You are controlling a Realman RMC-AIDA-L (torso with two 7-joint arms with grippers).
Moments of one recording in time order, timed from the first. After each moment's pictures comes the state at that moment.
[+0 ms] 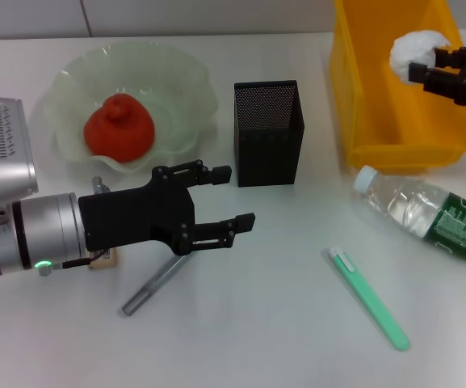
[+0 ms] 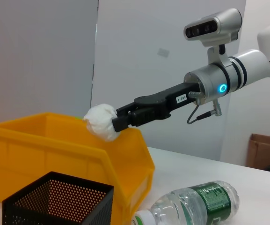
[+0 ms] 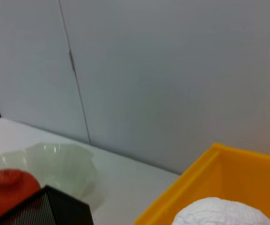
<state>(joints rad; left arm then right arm) -0.42 -2.08 1.23 0.56 1.50 1.41 -1.09 0.54 2.06 -0.59 -0.86 -2.05 -1.29 1.56</state>
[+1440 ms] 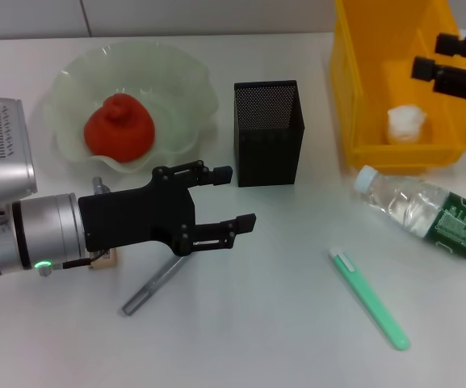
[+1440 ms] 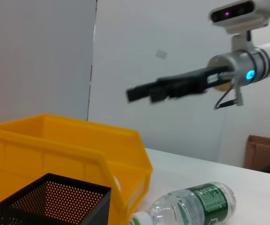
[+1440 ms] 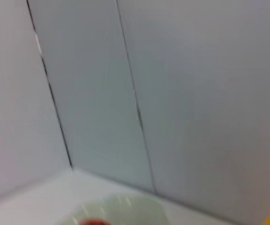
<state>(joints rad) -0.42 -2.08 1.23 0.56 1.50 1.41 -1.09 0.42 2.08 -0.59 -1.01 -1.85 -1.56 1.60</state>
